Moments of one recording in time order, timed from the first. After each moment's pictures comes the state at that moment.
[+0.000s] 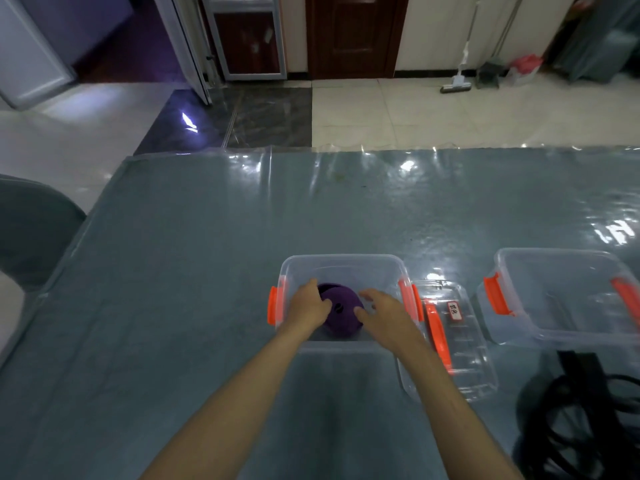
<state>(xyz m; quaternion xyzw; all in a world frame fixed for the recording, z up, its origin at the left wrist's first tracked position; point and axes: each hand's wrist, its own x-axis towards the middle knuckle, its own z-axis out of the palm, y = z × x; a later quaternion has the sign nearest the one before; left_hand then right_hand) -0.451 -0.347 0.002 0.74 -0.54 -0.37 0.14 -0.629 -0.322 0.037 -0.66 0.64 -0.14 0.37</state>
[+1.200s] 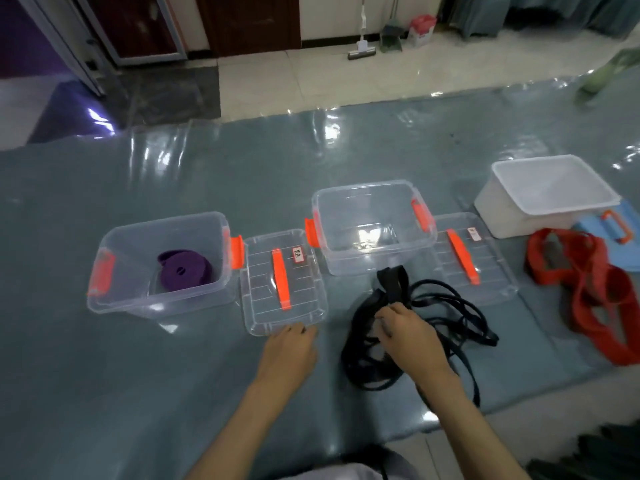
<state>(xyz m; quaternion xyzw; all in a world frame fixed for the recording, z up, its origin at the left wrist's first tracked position) -0.763 -0.157 0.000 0.57 -0.79 -0.19 -0.08 -1.006 -0.145 0.022 -0.68 0.71 -0.03 0.16</state>
